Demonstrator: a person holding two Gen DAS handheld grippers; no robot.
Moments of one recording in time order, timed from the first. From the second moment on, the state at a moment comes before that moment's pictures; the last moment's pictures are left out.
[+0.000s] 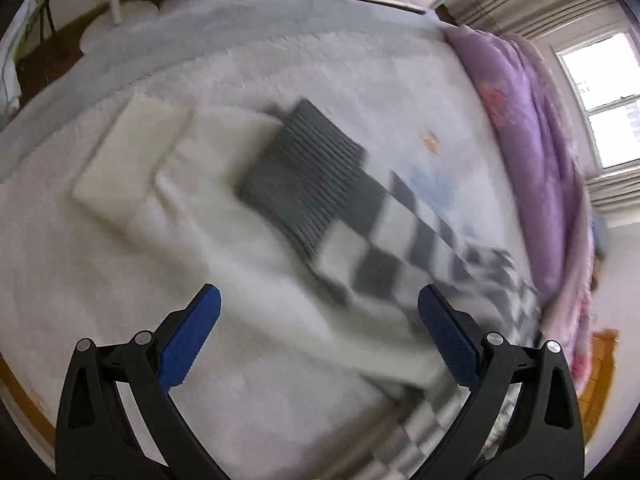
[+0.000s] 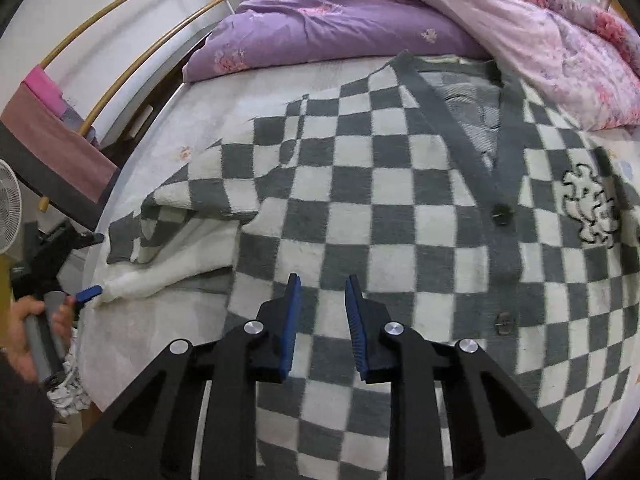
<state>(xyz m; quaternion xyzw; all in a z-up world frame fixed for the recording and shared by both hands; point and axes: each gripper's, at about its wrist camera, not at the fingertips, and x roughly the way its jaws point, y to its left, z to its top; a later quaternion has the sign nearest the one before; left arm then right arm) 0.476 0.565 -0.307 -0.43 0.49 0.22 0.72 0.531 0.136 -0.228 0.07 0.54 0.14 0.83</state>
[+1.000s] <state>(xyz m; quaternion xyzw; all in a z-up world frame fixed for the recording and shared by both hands) 0.541 0.484 -0.094 -0.25 0.31 0.10 0.91 0.686 0.210 -0.367 0.14 0.65 0.21 0.72</state>
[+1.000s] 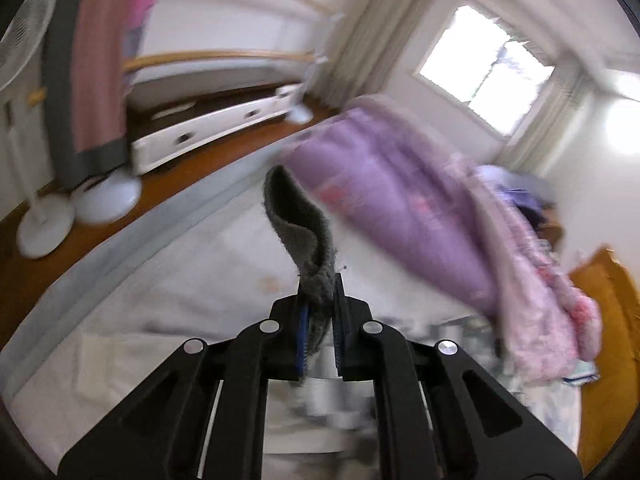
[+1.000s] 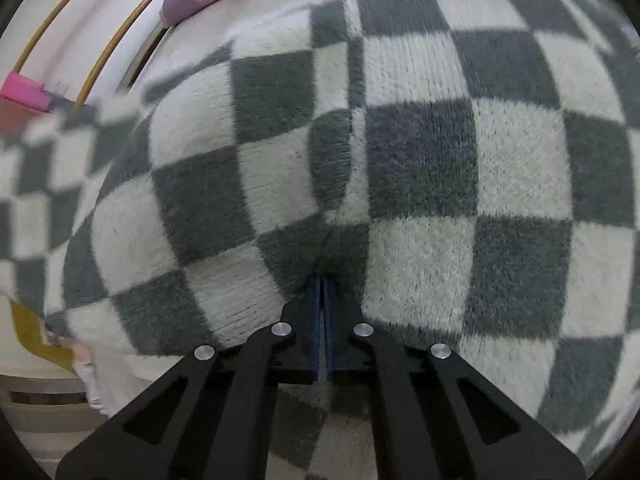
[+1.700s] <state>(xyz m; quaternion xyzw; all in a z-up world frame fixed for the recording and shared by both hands) 0.659 0.042 -0.197 -0.17 0.44 -0.07 0.88 0.561 -0.307 -0.263 0.24 0.51 -0.03 0.82</state>
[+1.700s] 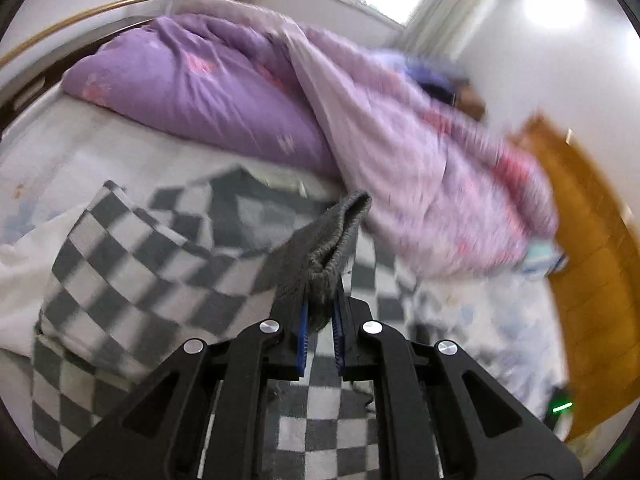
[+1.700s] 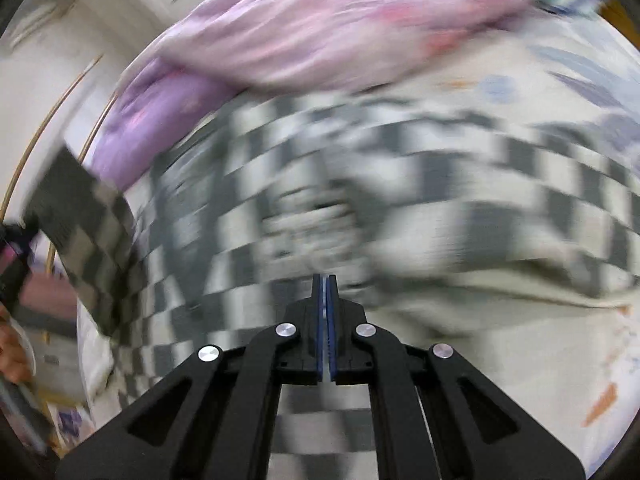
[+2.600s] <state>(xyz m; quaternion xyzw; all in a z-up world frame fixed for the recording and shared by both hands) 0.671 -0.101 -0.352 -0.05 0.57 -0.08 0.82 0.420 -0.530 -0.341 0.59 0.39 -0.23 0.67</state>
